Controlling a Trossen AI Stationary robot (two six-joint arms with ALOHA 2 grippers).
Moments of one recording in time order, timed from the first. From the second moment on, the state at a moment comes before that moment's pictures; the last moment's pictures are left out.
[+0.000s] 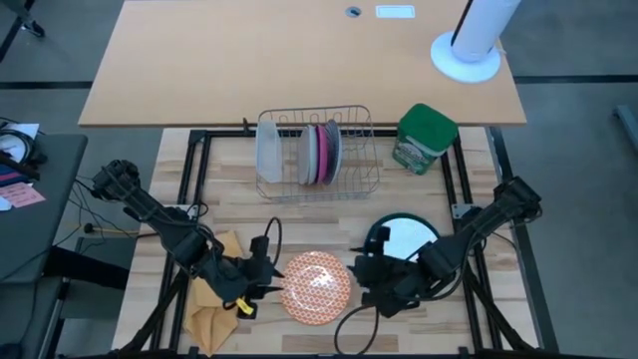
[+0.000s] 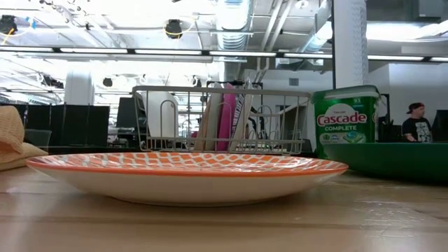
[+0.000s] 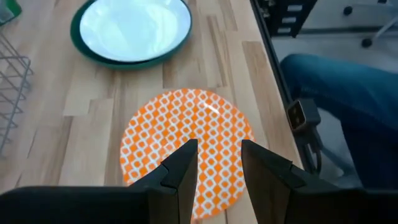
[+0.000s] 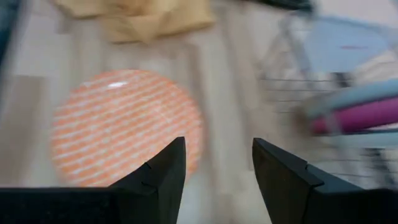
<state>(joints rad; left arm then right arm) -0.66 1.39 1.26 -0.58 -0.42 -0.40 0.61 1.69 1.56 -0.88 0.72 0.41</state>
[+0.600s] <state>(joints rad) -0.71 1.45 1.25 -0.67 -0.44 -0.40 0.66 1.88 1.56 -0.83 0.52 0.65</state>
